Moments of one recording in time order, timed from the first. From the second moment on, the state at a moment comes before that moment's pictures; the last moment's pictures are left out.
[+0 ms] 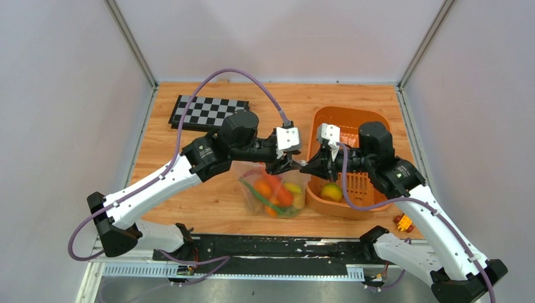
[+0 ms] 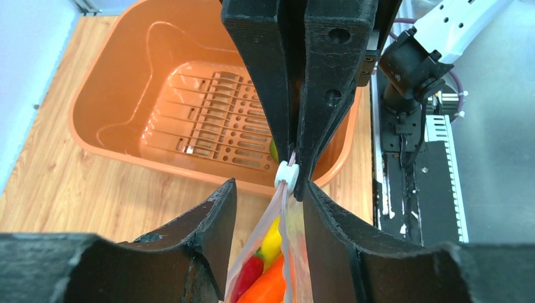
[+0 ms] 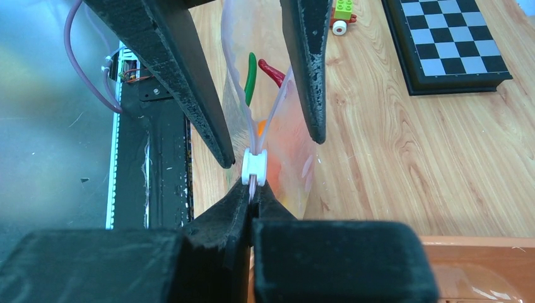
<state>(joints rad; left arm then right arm) -0.98 1.30 1.39 -0.45 0.46 0.30 0.53 0.91 1.04 -0.54 -0.83 -0.31</state>
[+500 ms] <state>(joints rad) -0.98 1.27 1.34 -0.41 0.50 0.31 0.53 0.91 1.04 -0.54 -0.84 -0.29</state>
